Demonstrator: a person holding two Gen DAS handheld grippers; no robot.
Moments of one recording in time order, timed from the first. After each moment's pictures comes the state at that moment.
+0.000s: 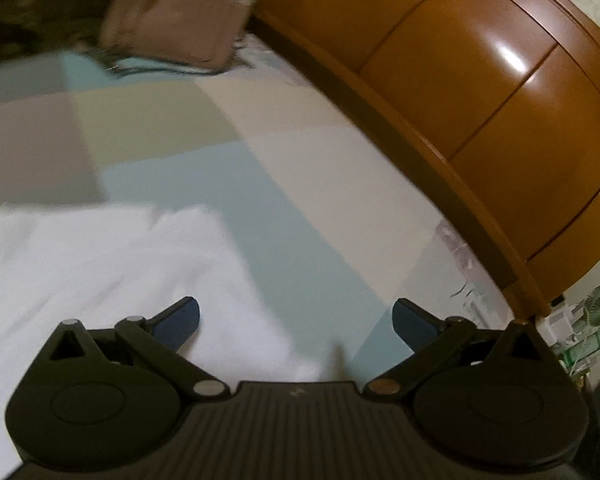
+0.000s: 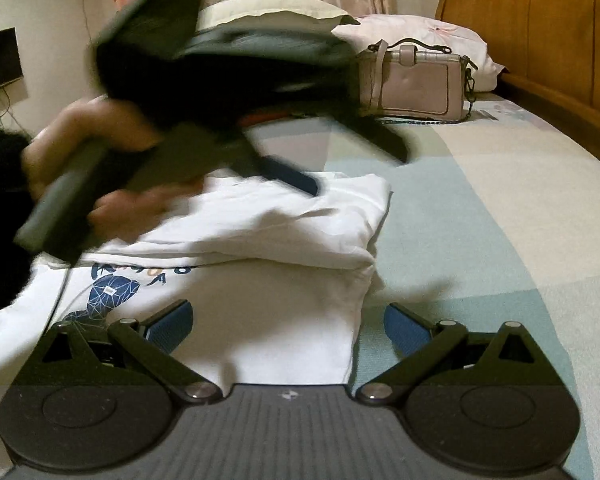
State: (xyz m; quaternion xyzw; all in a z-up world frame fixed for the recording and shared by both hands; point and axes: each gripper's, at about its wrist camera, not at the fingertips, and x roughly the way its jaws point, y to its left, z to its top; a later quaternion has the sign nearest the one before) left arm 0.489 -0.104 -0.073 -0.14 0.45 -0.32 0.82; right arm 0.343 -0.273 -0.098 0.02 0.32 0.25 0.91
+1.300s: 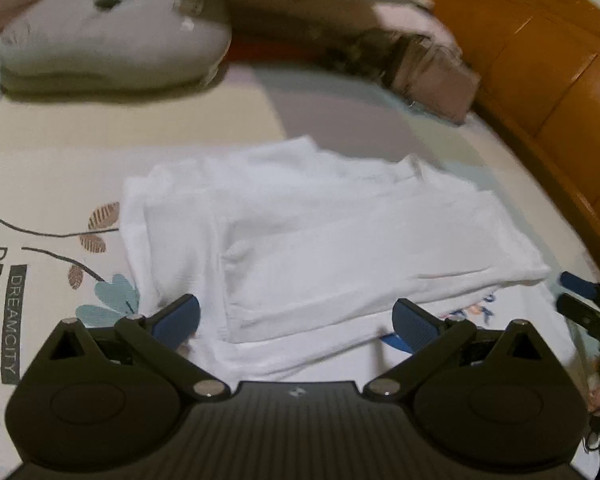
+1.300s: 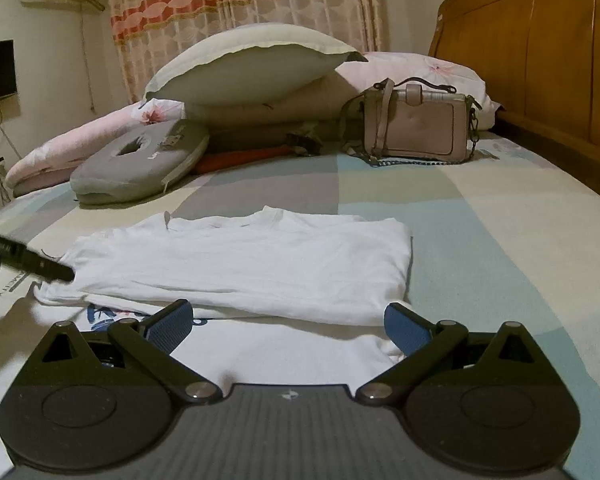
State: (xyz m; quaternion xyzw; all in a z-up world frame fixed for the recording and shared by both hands) left arm 0.349 0.146 -0.090 -0.13 0.42 -0.08 0.89; right arm 0.344 -0.235 -0.096 0.02 0.26 0.22 0.94
